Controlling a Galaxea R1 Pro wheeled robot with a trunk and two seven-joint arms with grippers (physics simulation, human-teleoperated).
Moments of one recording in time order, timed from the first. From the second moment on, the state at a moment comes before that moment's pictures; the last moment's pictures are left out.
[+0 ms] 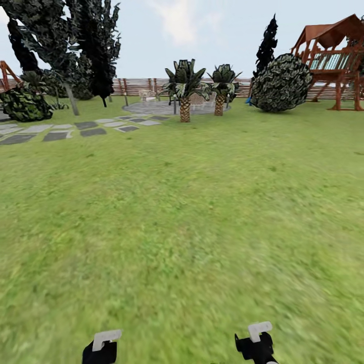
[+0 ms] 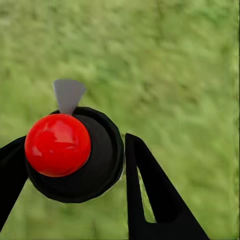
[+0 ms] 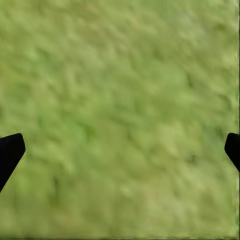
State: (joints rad) left arm -0.29 -0.01 0.22 -0.41 -0.12 -0.26 0.01; right arm -0.46 0.00 -0.30 -0.13 0.48 -0.31 -0.08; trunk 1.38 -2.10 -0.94
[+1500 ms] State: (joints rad) left arm -0.29 -0.01 0.22 -0.41 -0.12 -0.26 0.01; right arm -0.46 0.00 -0.30 -0.13 0.48 -0.31 -0.08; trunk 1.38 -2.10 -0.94
